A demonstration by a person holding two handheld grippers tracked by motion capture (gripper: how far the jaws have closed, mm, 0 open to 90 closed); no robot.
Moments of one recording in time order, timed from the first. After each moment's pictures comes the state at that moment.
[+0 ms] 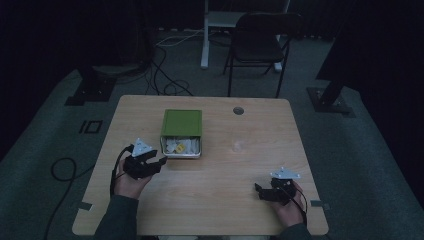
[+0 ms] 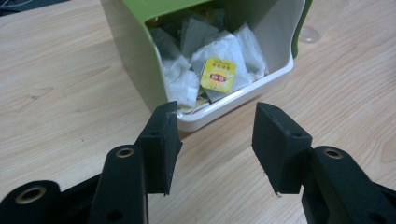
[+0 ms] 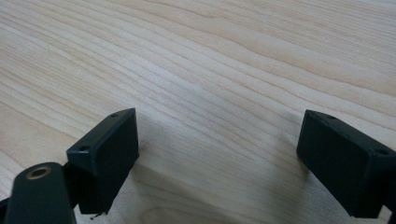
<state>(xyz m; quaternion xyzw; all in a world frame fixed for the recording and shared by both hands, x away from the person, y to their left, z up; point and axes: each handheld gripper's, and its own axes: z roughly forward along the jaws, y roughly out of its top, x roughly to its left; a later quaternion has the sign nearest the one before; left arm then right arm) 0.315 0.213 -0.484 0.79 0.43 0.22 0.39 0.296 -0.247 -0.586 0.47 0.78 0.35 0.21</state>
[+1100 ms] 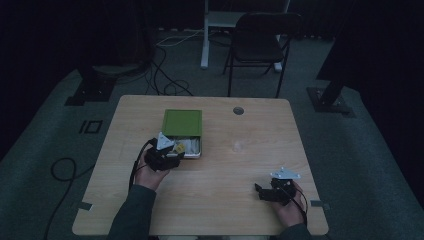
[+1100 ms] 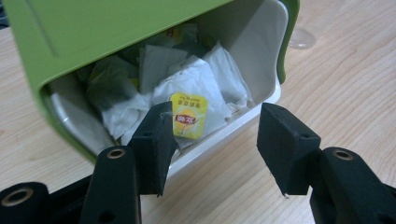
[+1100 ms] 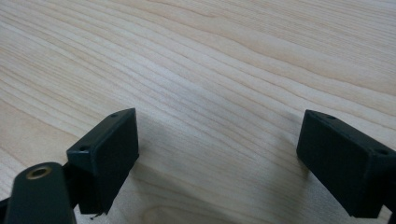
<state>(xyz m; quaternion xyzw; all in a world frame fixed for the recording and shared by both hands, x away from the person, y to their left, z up) 0.348 0.160 -0.495 0.81 0.39 0.22 0.37 0.296 -0.247 -0.586 0.47 0.78 0.35 0.21</state>
